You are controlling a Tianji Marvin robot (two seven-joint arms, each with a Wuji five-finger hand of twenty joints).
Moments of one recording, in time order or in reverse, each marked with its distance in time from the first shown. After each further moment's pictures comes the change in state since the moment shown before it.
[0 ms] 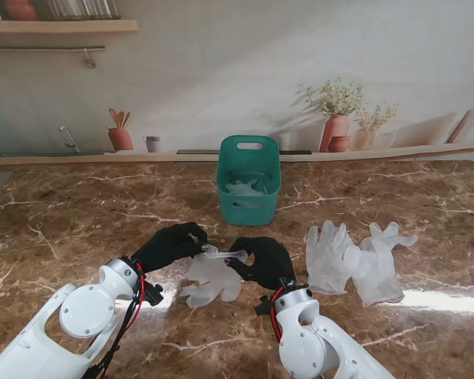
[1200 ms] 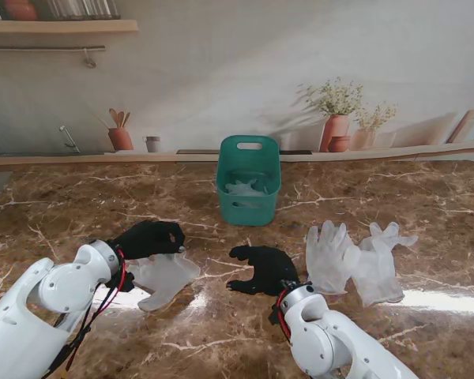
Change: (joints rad) left arm -0.093 0.067 -0.058 0.064 0.258 -0.001 -0.170; right arm 0.023 0.094 -0.025 -0.054 -0.088 0.145 0.249; left_hand -0.010 0.000 0.000 -0.011 0.019 0.002 -0.011 0.062 0.010 -0.005 0.057 0.065 0.001 0.000 0.000 -0.009 0.003 -0.004 -0.060 -0.036; right_hand -0.195 -0.157 -0.069 0.130 -0.301 0.283 -0.602 -0.009 -0.274 0.075 -0.271 -0.360 -0.022 0.039 -0.392 -0.208 -0.060 0.015 -0.281 -0.250
